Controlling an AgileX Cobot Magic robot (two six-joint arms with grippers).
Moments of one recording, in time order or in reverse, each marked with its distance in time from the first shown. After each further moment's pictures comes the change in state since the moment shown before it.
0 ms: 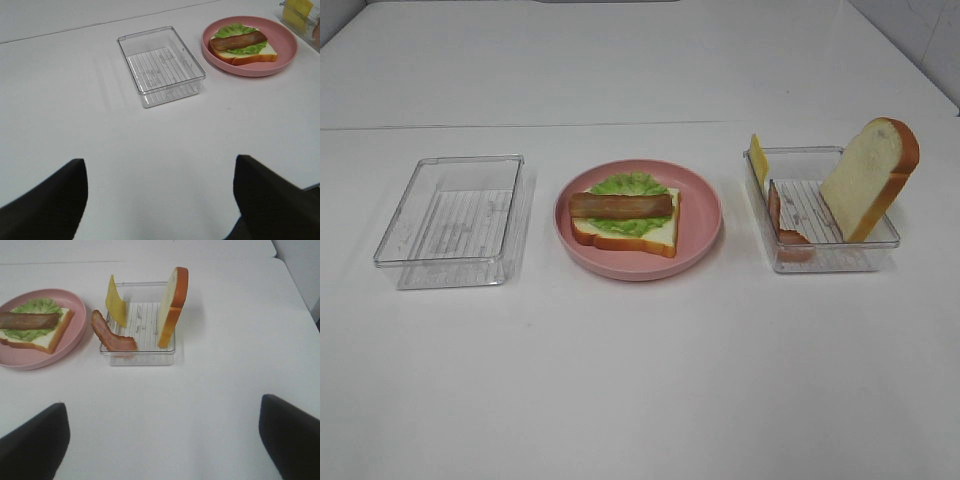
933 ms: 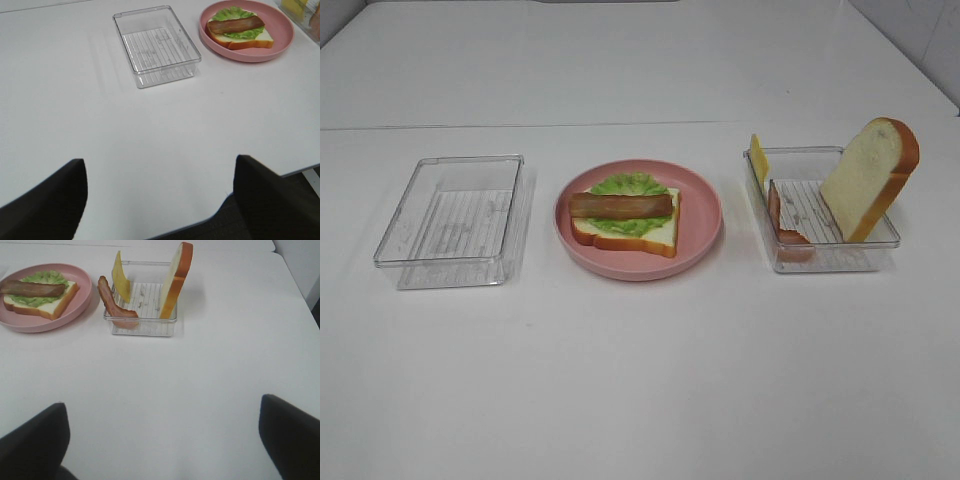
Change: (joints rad) left arm 0.000 0.006 -0.036 -0.016 0.092 -0.045; right arm 0.000 -0.437 0.118 0.000 0.238 -0.049
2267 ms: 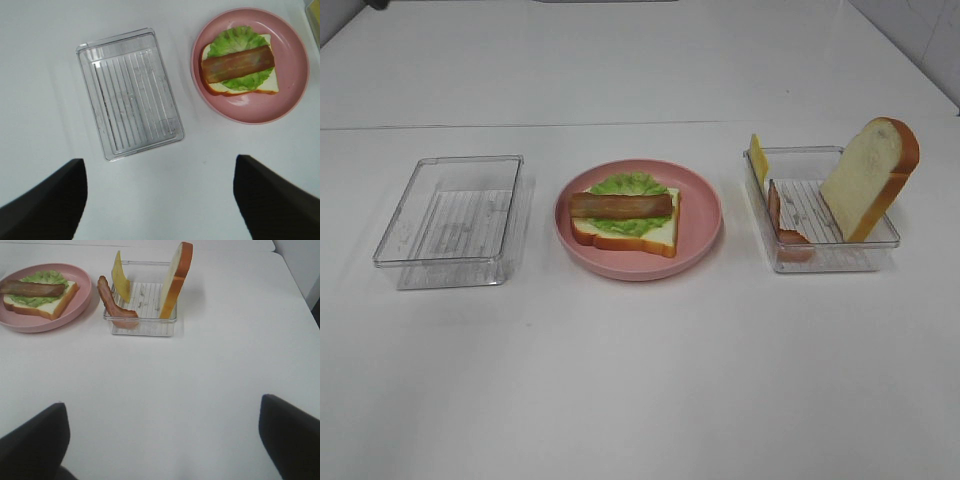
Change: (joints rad) left arm 0.000 1.502 -1.083 -0.047 0.061 -0.041; right arm 0.000 0.000 0.000 0.000 0.000 0.000
